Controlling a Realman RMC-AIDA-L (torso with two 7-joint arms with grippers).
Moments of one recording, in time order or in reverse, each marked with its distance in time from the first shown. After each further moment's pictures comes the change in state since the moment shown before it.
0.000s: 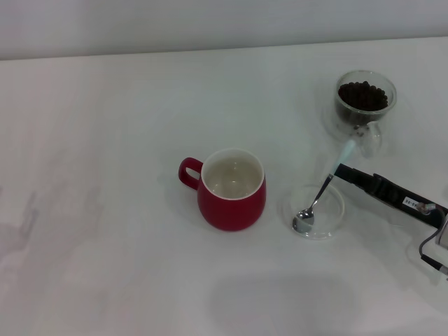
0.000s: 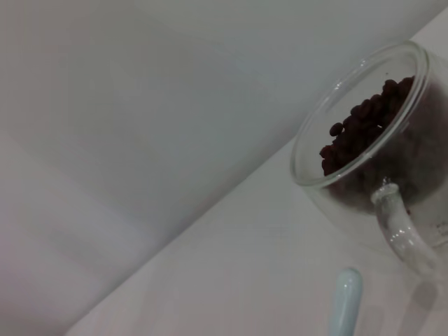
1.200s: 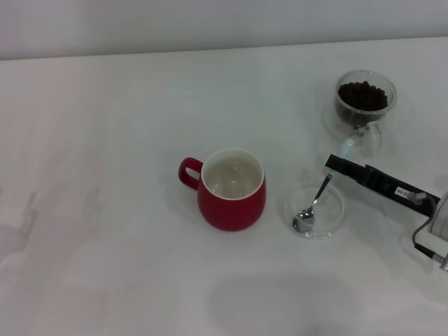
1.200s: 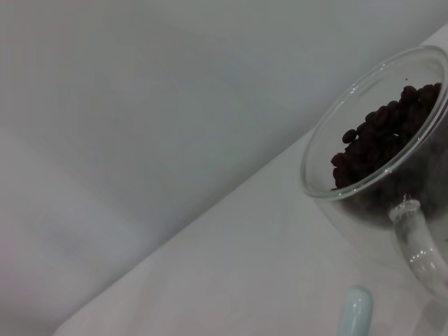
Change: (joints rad) left arm 0.003 0.000 0.000 0.000 0.000 -0.005 0.000; right arm 0.040 0.000 -0.005 -0.001 -0.002 -0.043 0.000
